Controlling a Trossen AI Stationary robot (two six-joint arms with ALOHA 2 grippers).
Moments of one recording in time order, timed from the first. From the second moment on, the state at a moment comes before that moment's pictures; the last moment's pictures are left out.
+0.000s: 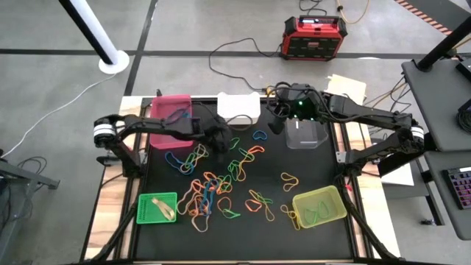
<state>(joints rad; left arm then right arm) 0.26 1.65 1.00 -0.28 0.11 0.24 -0.29 1.31 1.30 -0.59 0.23 0.11</state>
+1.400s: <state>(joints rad) 0.28 1.74 1.01 -0.17 0.22 0.19 -0.08 1.31 1.09 -0.46 0.24 0.17</state>
